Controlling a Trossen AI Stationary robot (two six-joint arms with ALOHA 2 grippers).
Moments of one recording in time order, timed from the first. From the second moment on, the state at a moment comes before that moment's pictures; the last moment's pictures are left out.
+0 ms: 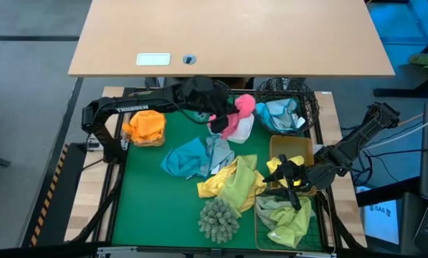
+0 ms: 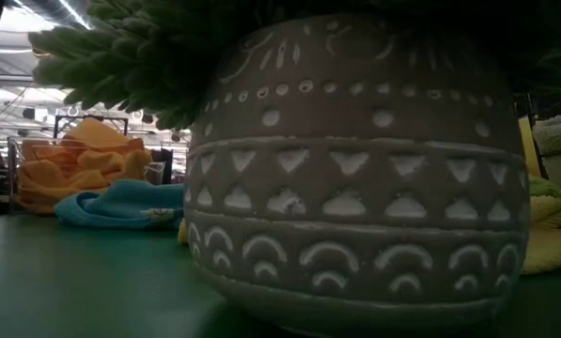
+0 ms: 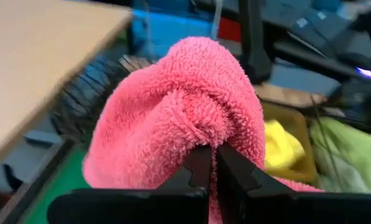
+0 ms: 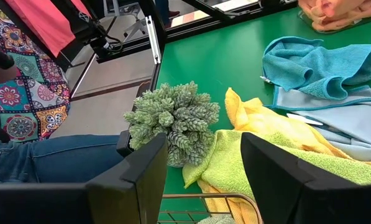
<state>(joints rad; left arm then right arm) 0.24 1.69 1.62 -0.33 0.10 -0.09 0.71 0.99 0.82 -0.29 0.39 0.59</state>
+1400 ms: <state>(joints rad) 0.42 1.97 1.62 -0.17 0.16 0.00 0.71 0.99 0.82 -0.30 0.42 0.59</state>
